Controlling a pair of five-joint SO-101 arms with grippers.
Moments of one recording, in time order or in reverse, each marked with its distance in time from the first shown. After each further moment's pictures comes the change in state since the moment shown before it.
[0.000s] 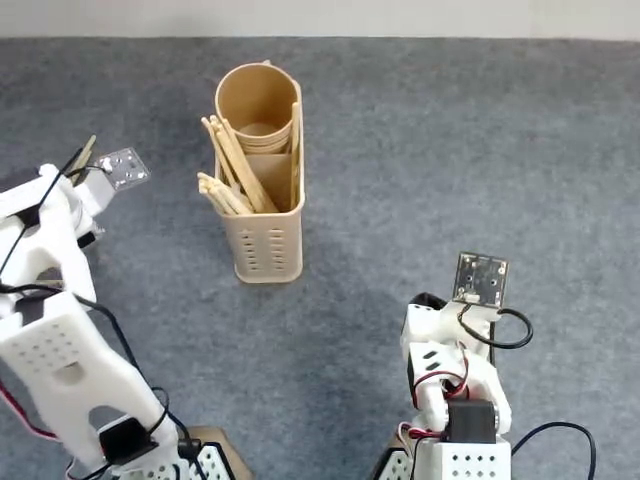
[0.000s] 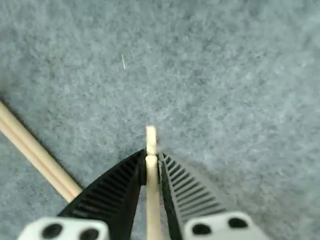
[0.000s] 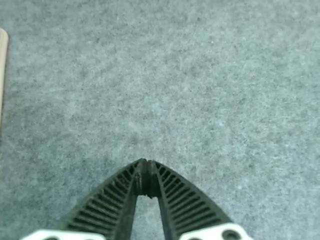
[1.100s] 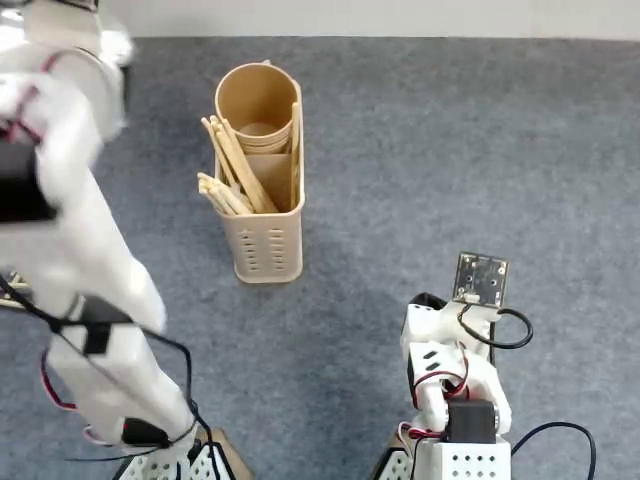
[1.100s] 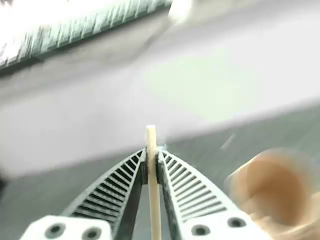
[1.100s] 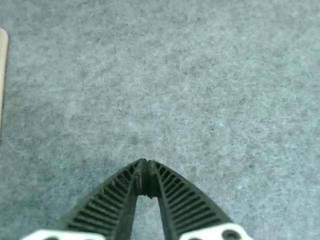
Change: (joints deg) left arm 30.2 -24.4 -81.0 37.0 70.2; right arm 0.0 0.0 0.0 0.0 0.0
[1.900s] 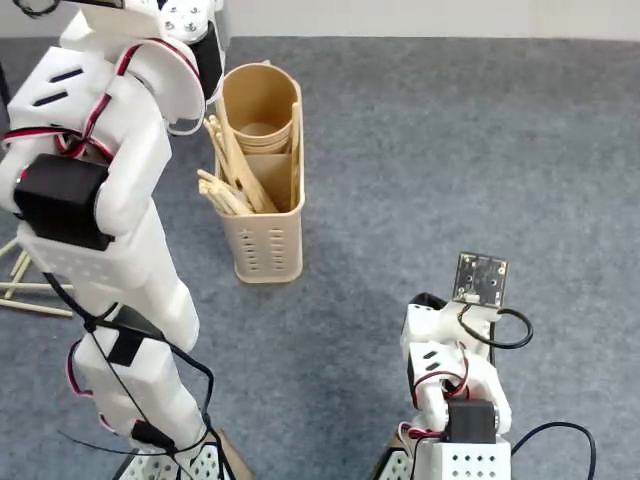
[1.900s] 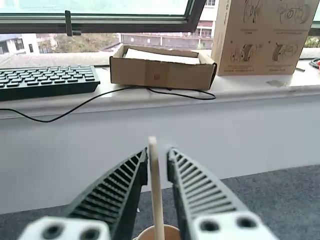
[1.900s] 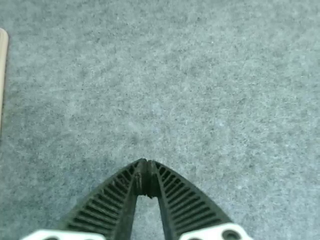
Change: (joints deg) left arm 11.0 0.8 0.0 -10.6 12.4; right arm 0.0 0.0 0.0 0.0 0.0
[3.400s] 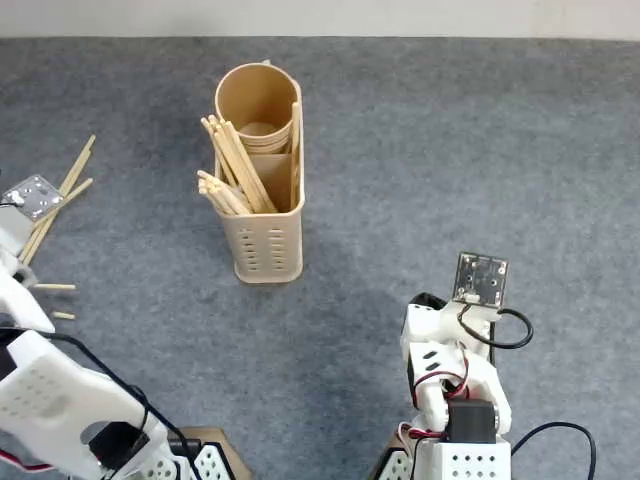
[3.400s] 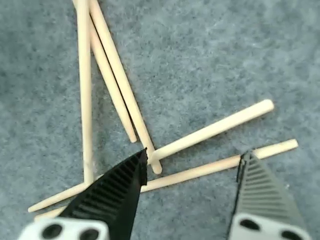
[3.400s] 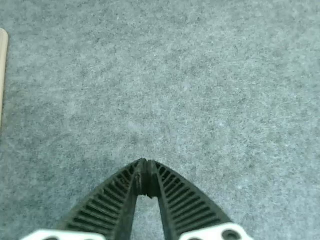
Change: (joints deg) left arm -59.1 6.2 96.1 -30.7 -83.0; right arm 0.0 0.0 0.0 0.0 0.0
